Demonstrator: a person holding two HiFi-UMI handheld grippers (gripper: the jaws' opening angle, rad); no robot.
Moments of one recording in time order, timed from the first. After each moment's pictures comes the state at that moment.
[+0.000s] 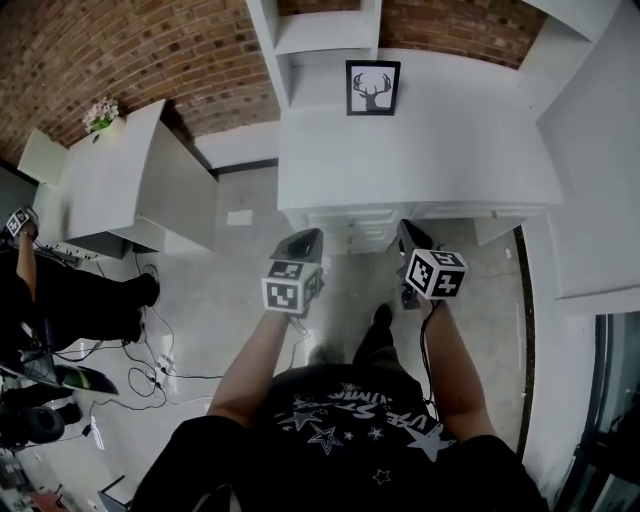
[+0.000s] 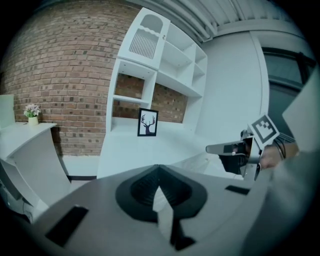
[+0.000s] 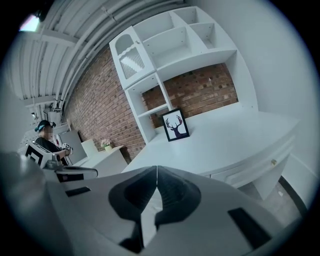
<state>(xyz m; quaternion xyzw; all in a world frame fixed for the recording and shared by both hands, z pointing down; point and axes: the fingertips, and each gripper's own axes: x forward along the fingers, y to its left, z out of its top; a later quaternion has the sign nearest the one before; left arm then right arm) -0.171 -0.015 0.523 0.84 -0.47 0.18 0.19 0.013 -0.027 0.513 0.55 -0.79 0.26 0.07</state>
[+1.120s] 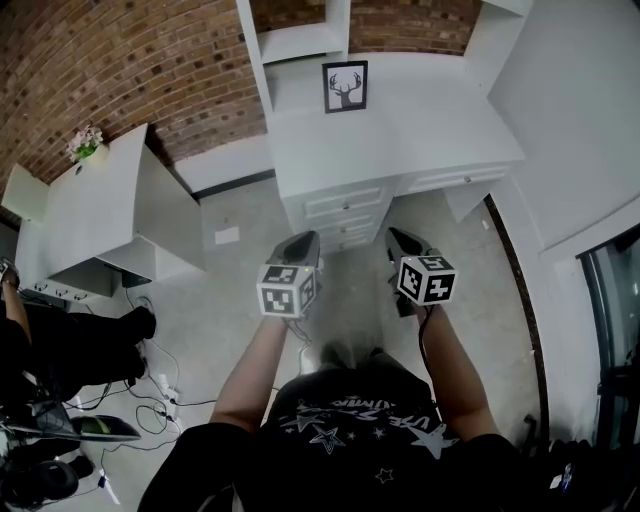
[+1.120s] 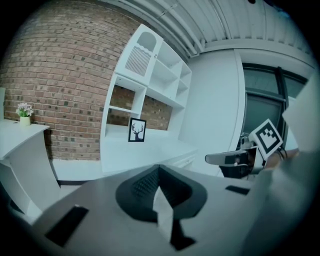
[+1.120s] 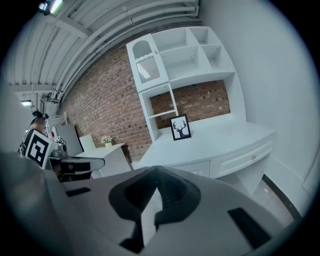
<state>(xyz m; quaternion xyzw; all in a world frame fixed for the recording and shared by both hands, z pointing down) -0.218 0.072 0.478 0.89 -0.40 0.14 0.17 -0.059 0.101 0.475 0.60 -0.76 0.23 0.08</state>
